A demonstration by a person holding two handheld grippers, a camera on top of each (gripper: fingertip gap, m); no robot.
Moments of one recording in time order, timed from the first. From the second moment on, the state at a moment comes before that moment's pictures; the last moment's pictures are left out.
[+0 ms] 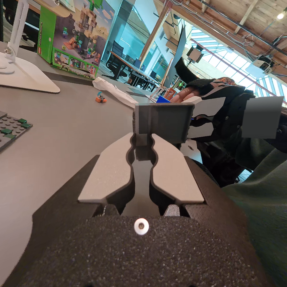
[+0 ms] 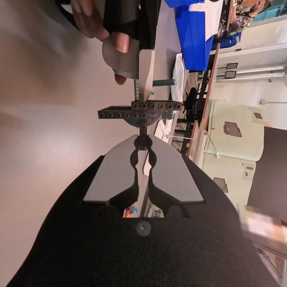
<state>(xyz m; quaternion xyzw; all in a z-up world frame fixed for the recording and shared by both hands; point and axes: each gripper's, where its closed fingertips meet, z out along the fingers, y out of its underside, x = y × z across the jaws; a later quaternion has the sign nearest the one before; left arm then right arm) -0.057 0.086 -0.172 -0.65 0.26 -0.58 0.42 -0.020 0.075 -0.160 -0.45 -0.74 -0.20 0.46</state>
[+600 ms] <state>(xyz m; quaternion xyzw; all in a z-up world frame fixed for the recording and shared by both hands) -0.066 0.089 -0.146 -0.60 0.21 -0.64 0.44 -0.031 0.073 -0.131 -0.43 -0.72 -0.21 0.51</state>
